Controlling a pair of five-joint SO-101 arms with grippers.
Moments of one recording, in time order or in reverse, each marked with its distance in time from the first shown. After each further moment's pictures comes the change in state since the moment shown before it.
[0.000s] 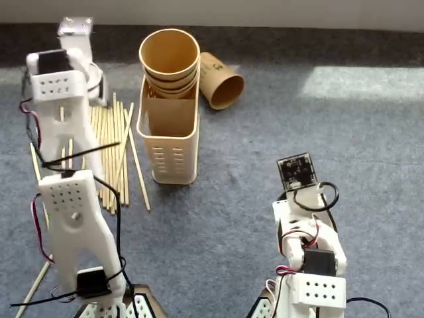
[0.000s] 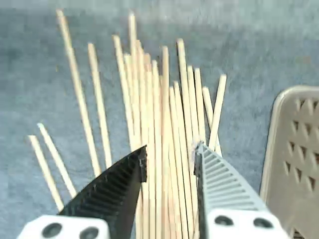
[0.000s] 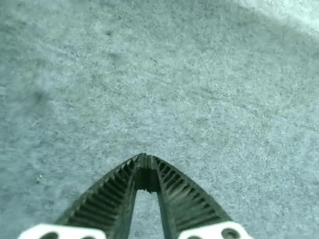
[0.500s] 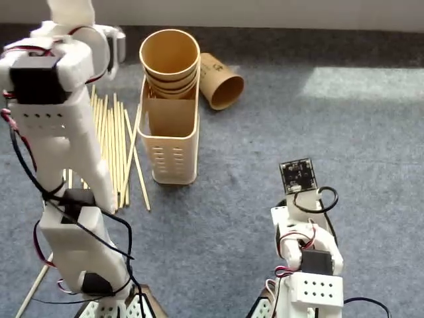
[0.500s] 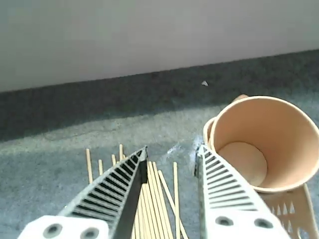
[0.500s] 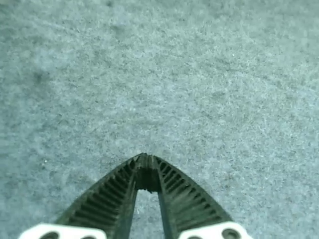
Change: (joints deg) left arm 12.4 -26.1 -0.7 0.4 -0.2; right arm 0.0 0.0 4.1 0.0 -2.5
